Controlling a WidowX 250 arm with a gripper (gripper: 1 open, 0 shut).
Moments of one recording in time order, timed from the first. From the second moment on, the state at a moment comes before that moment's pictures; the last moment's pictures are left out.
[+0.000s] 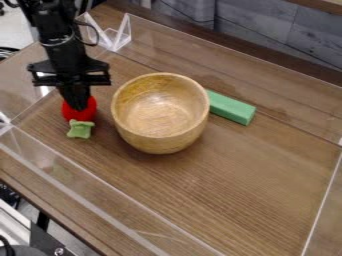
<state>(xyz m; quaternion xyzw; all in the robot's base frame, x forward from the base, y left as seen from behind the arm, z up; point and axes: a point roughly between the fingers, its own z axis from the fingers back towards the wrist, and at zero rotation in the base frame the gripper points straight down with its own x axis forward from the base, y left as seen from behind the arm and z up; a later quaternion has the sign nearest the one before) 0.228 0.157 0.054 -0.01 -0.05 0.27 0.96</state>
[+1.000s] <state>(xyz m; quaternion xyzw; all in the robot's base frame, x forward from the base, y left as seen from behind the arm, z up) 0.245 0.136 0.096 -0.04 -0.07 0.23 0.97</state>
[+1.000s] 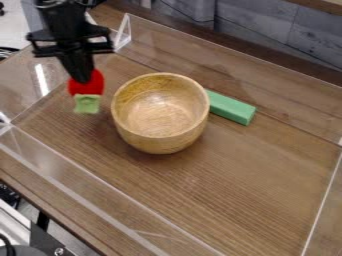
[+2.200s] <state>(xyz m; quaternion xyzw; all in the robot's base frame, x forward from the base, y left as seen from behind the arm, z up) 0.236 0.133 0.084 -0.04 -0.08 0.19 0.98</state>
